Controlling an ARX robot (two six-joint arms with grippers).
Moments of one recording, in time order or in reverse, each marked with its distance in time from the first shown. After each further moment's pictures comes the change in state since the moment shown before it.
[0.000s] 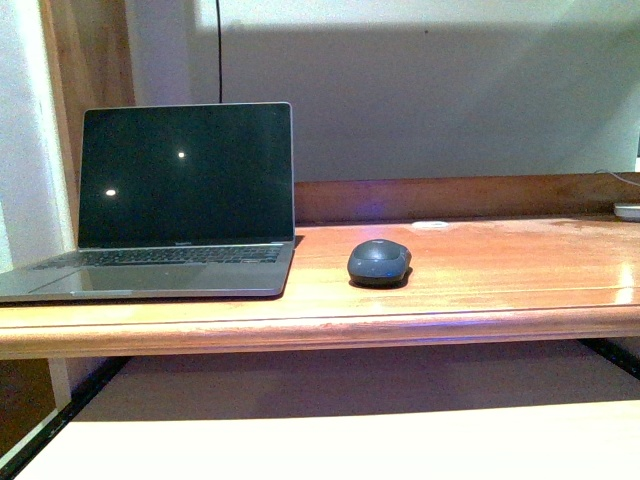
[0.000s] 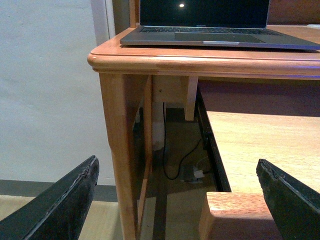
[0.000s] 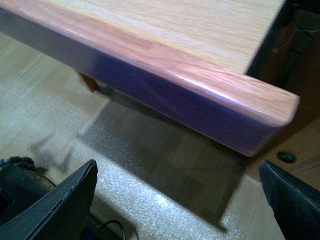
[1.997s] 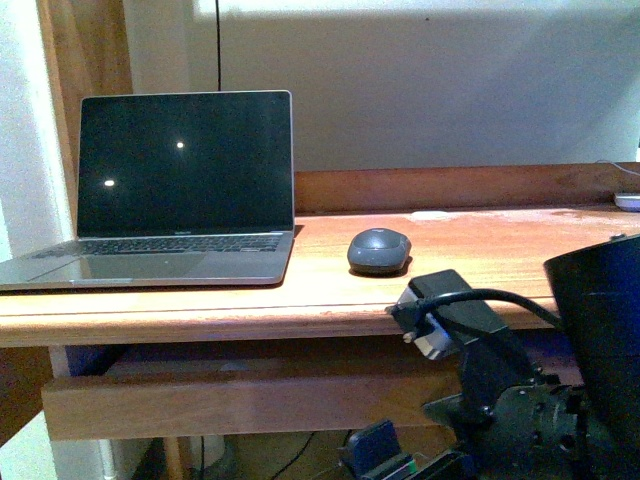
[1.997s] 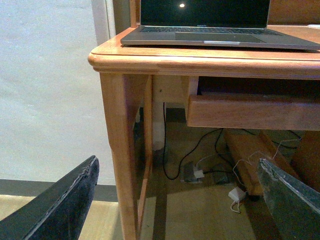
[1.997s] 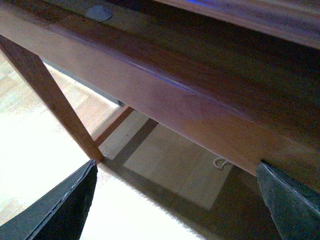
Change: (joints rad) left arm 0.000 0.000 0.000 0.000 0.000 0.000; right arm 1.056 0.711 0.289 1.198 0.739 0.990
